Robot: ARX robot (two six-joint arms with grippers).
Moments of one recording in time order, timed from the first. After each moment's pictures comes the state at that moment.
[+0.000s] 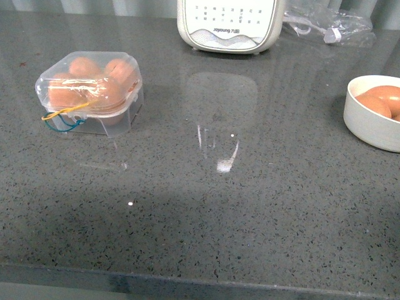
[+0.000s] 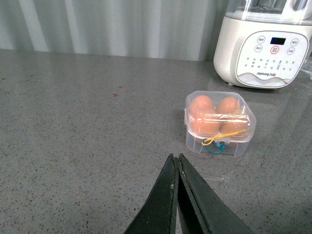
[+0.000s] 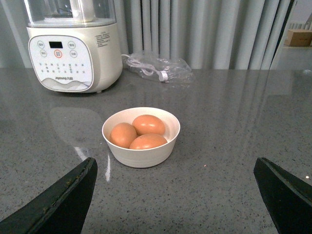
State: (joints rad) left arm 0.00 0.00 0.03 0.00 0.00 -0.01; right arm 0.00 0.00 0.01 0.00 0.00 0.00
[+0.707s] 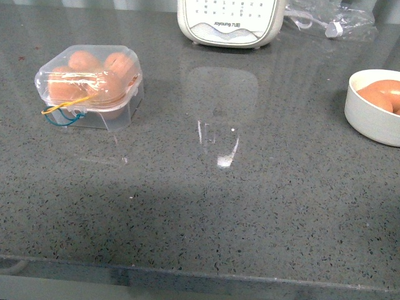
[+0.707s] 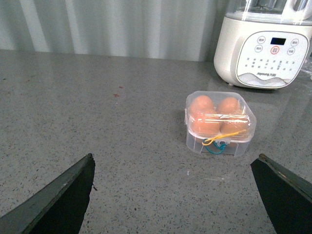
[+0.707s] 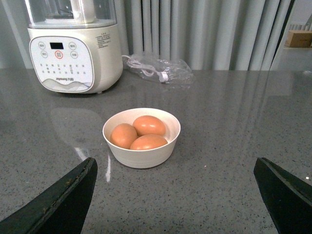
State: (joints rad) left arm 0.00 0.00 0.03 0.00 0.00 0.00; right arm 0.00 0.00 0.01 0.00 0.00 0.00
